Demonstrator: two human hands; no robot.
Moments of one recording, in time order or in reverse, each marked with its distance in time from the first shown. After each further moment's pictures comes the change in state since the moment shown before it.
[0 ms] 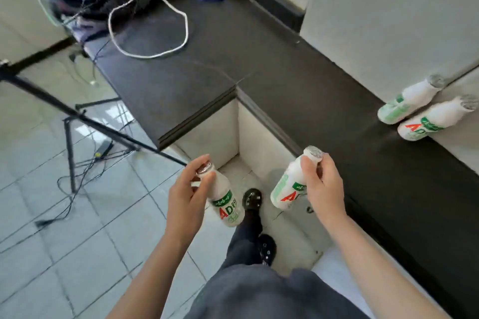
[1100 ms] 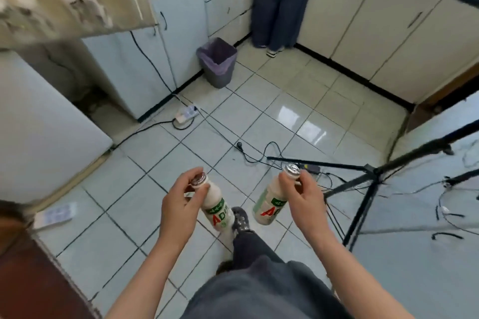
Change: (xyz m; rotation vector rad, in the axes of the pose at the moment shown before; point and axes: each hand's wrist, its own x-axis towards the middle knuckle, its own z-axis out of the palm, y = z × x) left_hand -0.239 -0.209 -0.529 -0.203 1.328 -0.366; right_hand -0.328 -0.243 0.605 -0.169 -1.323 -0.526
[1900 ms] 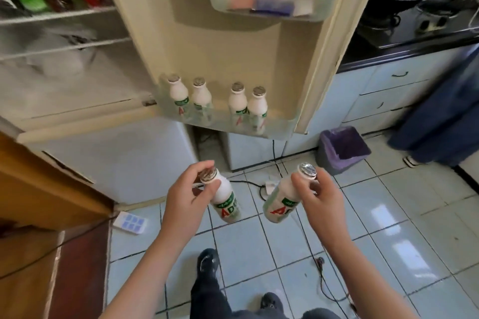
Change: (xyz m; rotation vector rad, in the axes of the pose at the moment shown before) left_hand 0.307 0.043 -0.212 0.093 0.562 0.039; right_hand 0.320 -0.215 0.305 0.030 -0.516 -0.337
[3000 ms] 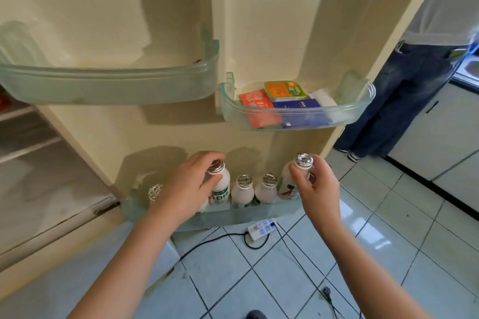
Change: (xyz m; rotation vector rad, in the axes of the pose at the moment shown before) left_hand 0.308 0.020 -0.040 0.406 -0.519 0.492; right_hand 0.184 -0.068 0.098 -0.206 0.503 -0.094
